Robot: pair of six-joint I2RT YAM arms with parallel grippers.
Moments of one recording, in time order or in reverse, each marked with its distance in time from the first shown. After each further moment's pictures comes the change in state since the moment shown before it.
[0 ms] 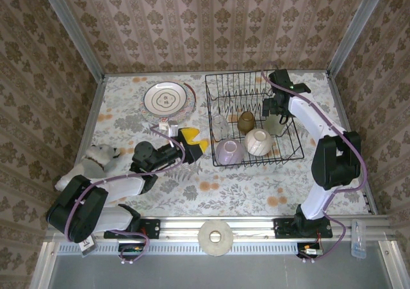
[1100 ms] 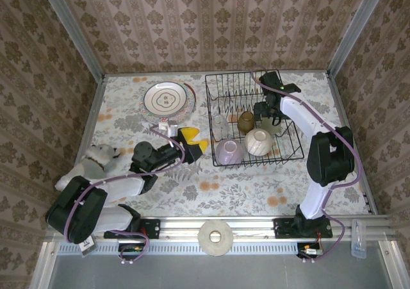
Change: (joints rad) left arm 0.000 -0.013 0.000 0.000 0.000 0.000; right arm 0.062 0.055 0.025 -0.029 -0.060 -0.014
